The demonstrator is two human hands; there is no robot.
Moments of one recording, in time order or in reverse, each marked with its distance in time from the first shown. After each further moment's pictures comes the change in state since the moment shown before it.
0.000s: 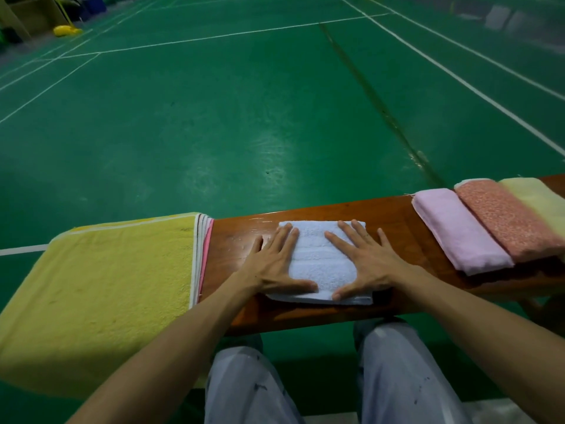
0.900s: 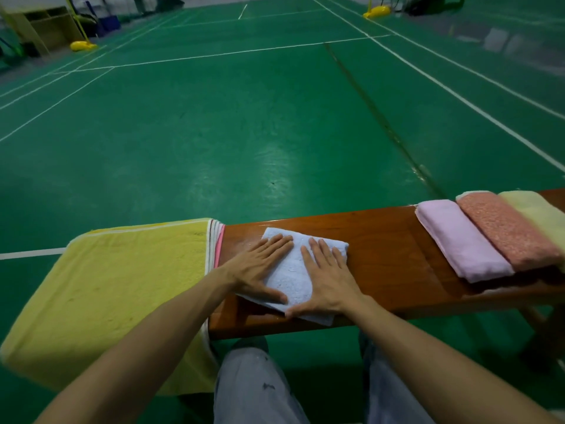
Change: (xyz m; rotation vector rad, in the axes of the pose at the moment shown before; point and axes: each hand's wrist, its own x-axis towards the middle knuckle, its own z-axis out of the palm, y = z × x) left_hand -0.026 -0.049 -0.017 0.146 -0.005 0.272; right_hand 0.017 -0.099 0.017 0.068 0.140 0.014
